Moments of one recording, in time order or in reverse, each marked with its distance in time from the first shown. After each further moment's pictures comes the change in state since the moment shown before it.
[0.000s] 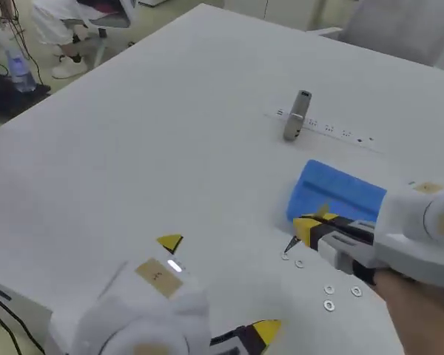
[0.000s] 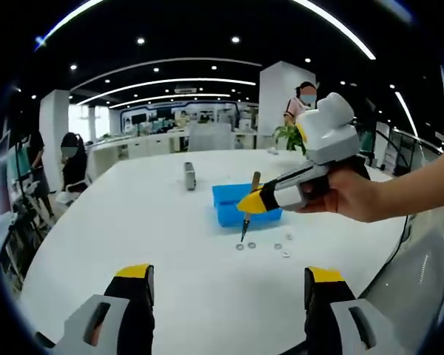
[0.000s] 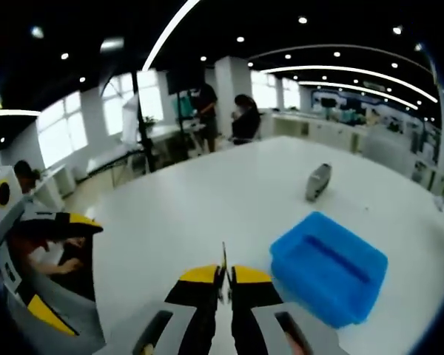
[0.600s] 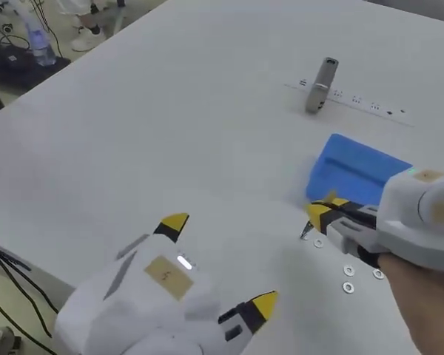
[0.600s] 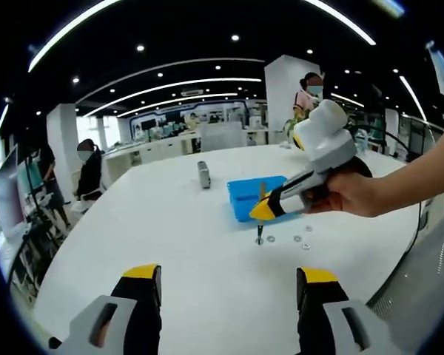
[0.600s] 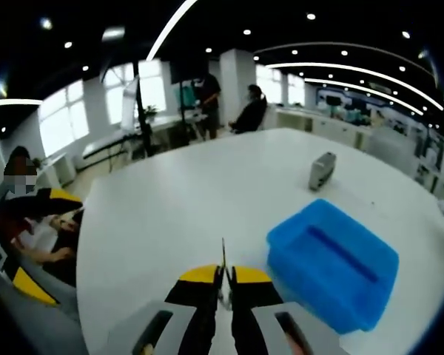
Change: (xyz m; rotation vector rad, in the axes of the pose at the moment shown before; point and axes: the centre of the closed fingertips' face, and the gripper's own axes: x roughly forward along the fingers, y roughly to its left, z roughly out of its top) left arm -0.001 0.019 -0.006 0.081 -0.002 0.116; right arm 0.022 -0.009 -0.019 -0.028 0.027 0.018
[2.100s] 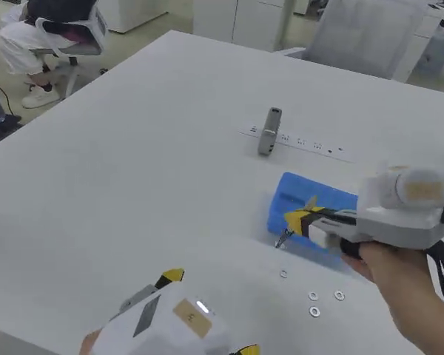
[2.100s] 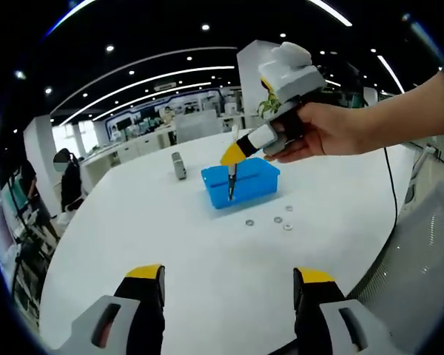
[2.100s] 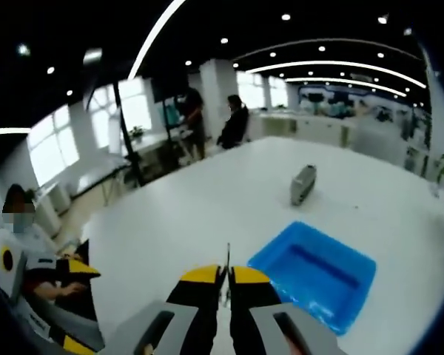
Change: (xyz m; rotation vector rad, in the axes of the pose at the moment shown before) left arm 0.008 -0.025 -0.016 0.119 0.086 -0.104; right arm -0.038 -0.031 0.059 0.192 -0.111 -0.041
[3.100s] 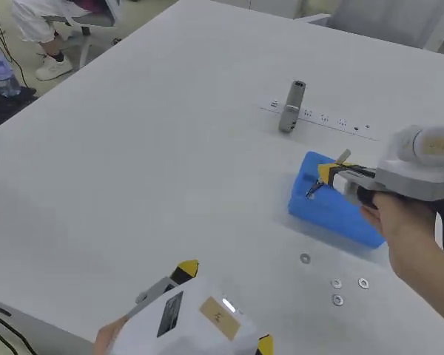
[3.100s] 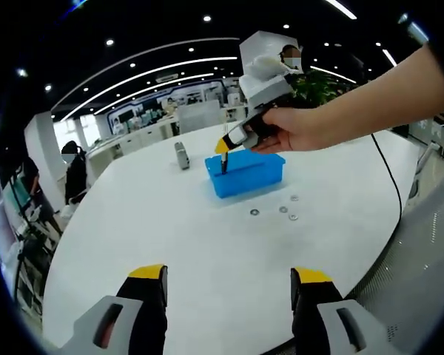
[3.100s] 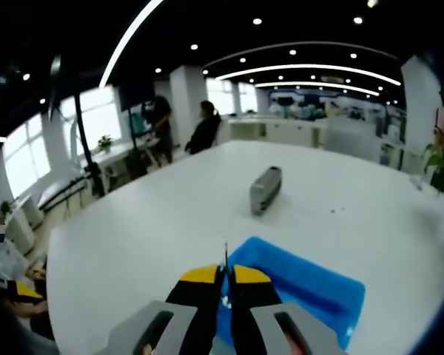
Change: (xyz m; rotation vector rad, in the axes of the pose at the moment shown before) left arm 0.002 0.004 -0.010 -0.002 0.052 0.020; right arm 0.063 -0.071 -0.002 -0.021 0.005 -0.170
